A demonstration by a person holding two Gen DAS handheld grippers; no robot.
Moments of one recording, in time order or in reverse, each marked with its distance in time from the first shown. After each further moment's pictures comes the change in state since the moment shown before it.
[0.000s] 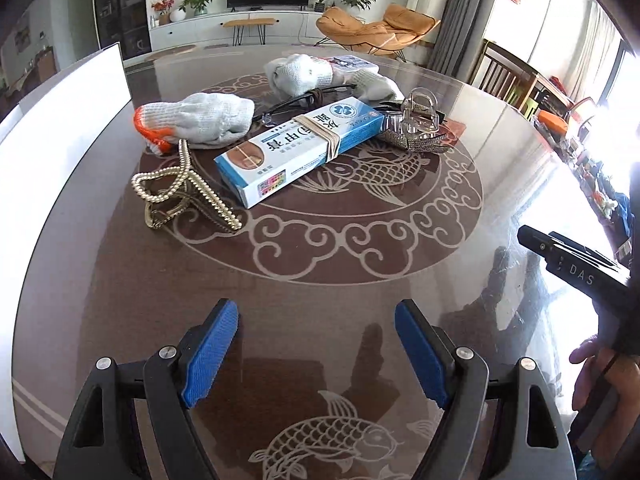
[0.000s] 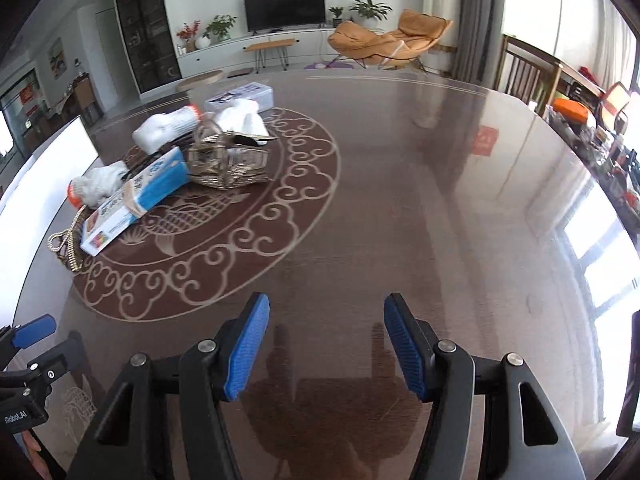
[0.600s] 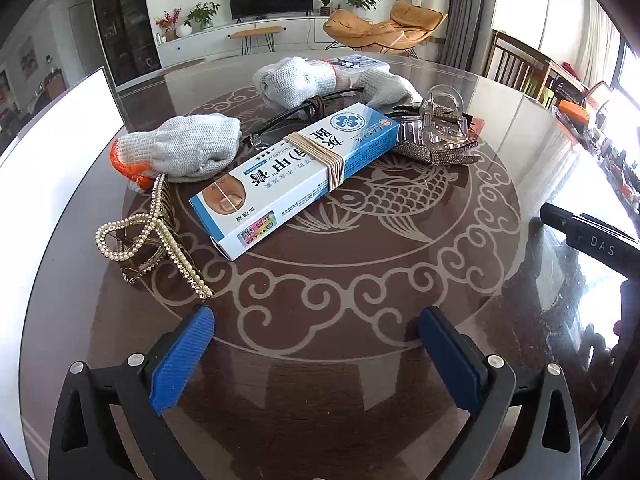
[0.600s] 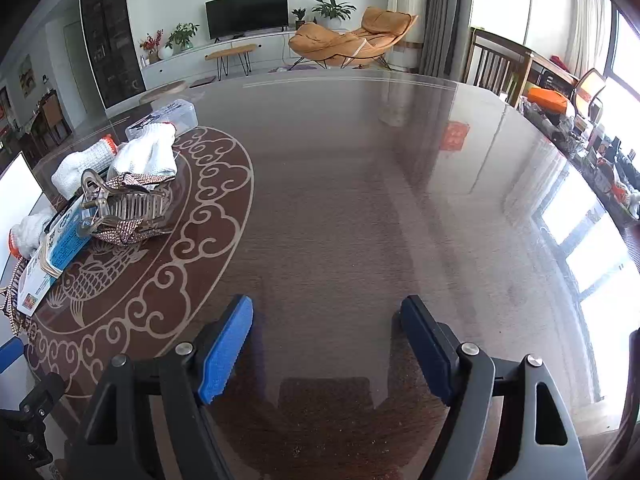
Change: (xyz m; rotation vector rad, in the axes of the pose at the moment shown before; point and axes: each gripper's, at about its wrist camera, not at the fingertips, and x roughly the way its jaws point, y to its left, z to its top) left arm 0.039 -0.009 0.028 0.041 -0.020 0.104; right arm 0.048 -0.018 0.042 0.022 -0.030 -0.053
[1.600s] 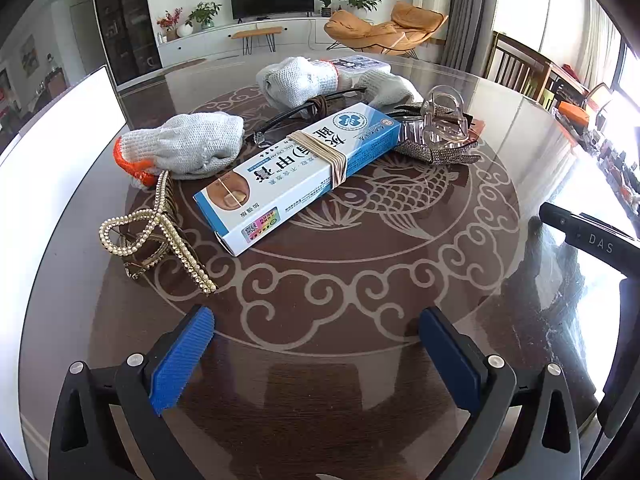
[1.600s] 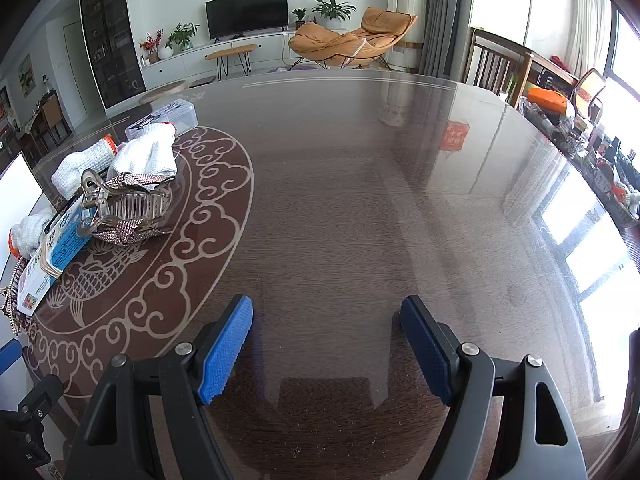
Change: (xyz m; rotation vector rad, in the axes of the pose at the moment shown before) left arm -0.003 0.001 -0.004 -0.003 -0.003 -0.002; right arm 0.001 0.000 -0.001 0.000 -0.001 0.000
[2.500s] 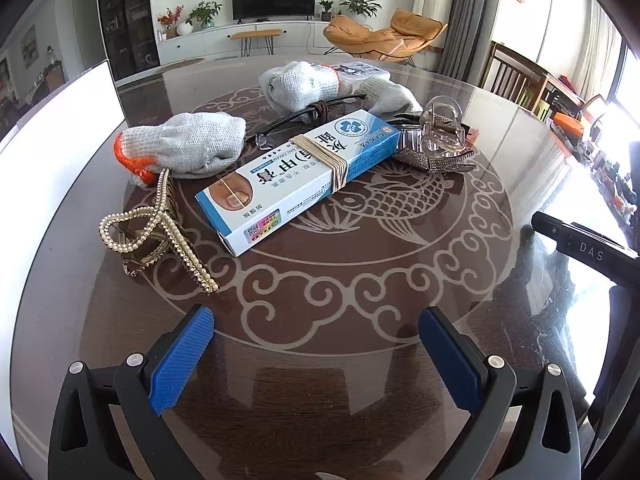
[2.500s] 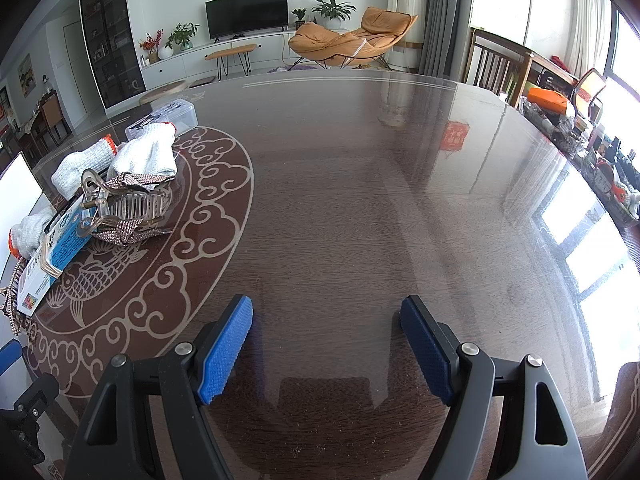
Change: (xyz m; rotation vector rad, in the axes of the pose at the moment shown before) left arm -0.002 0.006 0.001 -0.030 -0.017 -0.043; right arm 0.000 0.000 -0.001 0.000 0.000 0.000
